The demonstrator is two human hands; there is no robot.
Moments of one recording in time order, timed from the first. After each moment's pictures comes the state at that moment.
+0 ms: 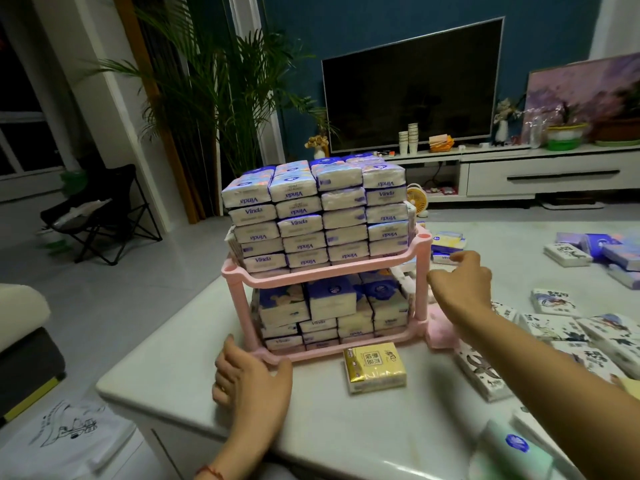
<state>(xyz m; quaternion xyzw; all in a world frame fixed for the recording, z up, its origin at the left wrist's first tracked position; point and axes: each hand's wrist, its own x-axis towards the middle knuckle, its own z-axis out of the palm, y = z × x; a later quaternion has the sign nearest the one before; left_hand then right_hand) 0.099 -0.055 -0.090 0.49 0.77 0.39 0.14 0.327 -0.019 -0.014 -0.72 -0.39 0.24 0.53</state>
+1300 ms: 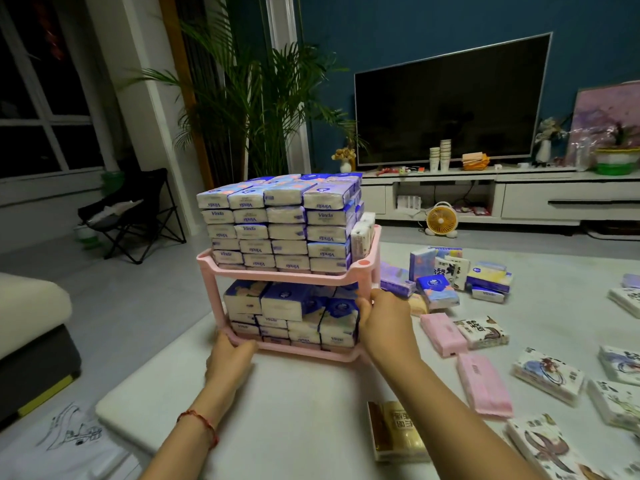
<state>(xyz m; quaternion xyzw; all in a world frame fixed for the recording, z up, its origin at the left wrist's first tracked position) 0.022 0.061 -0.097 0.42 0.72 0.45 0.31 0.231 0.048 -0.034 -0.65 -0.61 0.15 0.43</state>
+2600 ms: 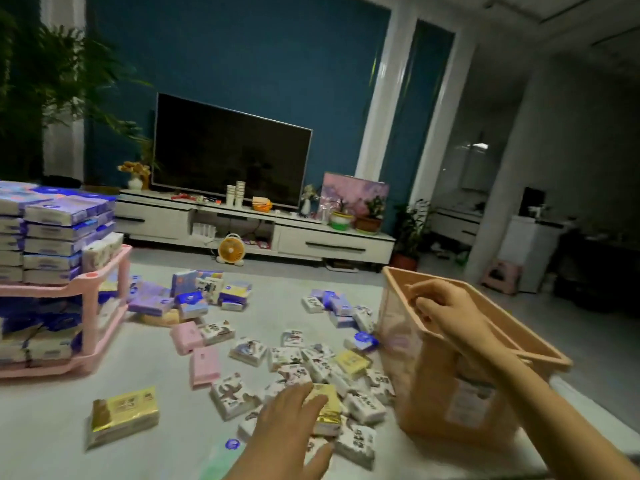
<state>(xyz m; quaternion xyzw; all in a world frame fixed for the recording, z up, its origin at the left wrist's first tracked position) 0.325 -0.161 -0.060 0.93 0.29 0.22 0.05 0.536 -0.241 0.094 -0.76 -0.49 -0.02 0.44</state>
